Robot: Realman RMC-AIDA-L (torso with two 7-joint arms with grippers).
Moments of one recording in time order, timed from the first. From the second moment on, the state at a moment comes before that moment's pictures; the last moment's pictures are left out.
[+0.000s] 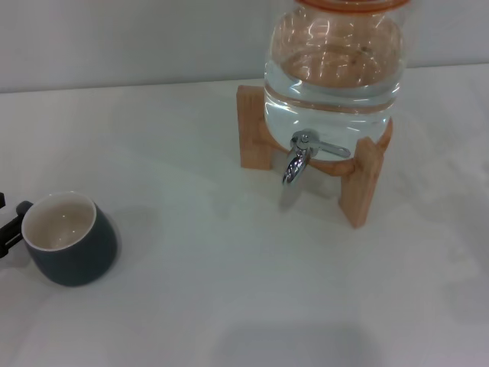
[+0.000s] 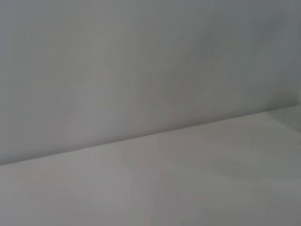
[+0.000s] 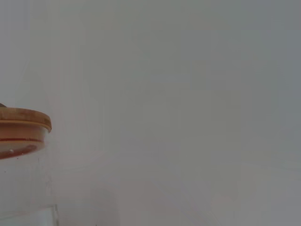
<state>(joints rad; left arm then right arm) -0.37 -2.07 0.46 0.56 -1.24 -1.16 2.05 0.22 2.00 -0.45 -0.19 2.00 1.53 -2.43</state>
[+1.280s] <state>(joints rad) -0.43 -2.08 0.49 0.51 -1.26 -1.25 2.02 0.23 2.00 -0.46 -0.19 2.00 1.54 -2.43</state>
